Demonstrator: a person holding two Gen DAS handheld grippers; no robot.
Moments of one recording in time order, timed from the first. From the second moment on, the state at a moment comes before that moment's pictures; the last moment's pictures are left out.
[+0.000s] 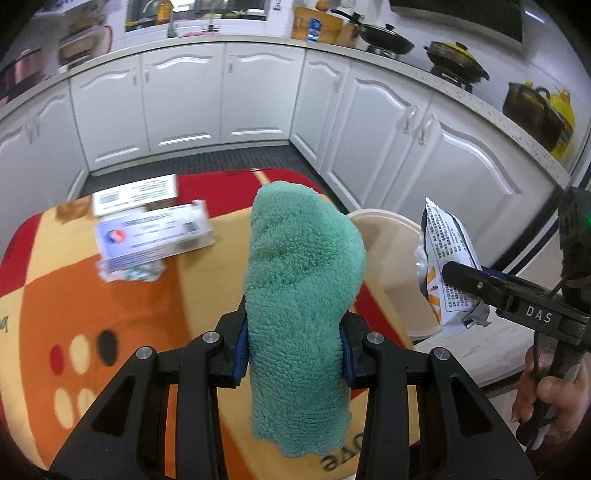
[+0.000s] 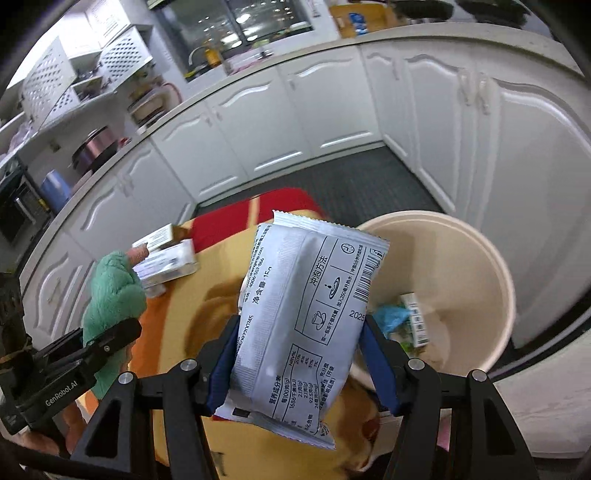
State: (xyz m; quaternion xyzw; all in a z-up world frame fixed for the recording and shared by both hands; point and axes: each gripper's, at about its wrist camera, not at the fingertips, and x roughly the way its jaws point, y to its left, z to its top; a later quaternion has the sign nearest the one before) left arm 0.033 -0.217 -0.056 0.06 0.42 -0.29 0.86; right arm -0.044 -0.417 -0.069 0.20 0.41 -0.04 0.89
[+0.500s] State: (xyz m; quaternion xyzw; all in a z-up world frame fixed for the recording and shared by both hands) left arm 0.039 -0.279 -0.075 0.08 0.44 -0.31 0.84; right arm -0.052 -0.459 -0.085 0.21 0.41 -0.08 0.88
